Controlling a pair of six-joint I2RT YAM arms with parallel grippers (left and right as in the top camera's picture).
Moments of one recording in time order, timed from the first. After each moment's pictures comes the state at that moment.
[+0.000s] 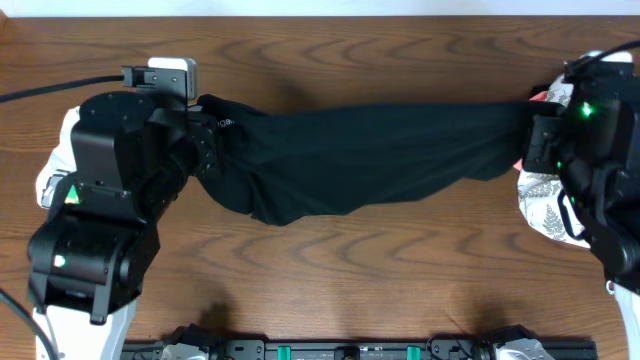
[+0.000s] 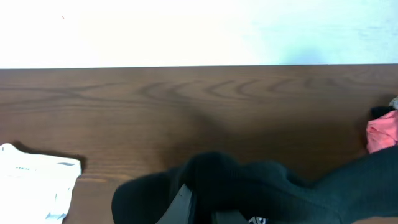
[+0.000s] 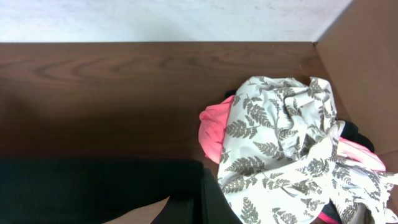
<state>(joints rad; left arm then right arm) -0.22 1.08 1.51 -0.95 0.00 -0.13 0.22 1.17 1.71 -1.21 0.37 0.17</state>
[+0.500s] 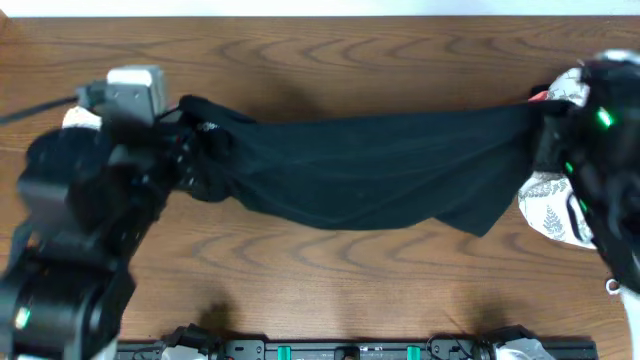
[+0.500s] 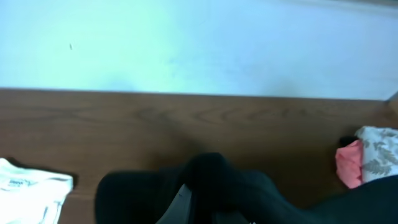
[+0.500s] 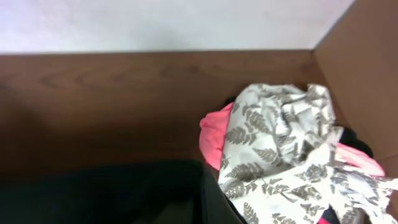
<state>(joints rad) -0.22 1.06 1.58 -0.96 0.02 -0.19 0.22 1.24 1.76 -1.21 0.37 0.17</state>
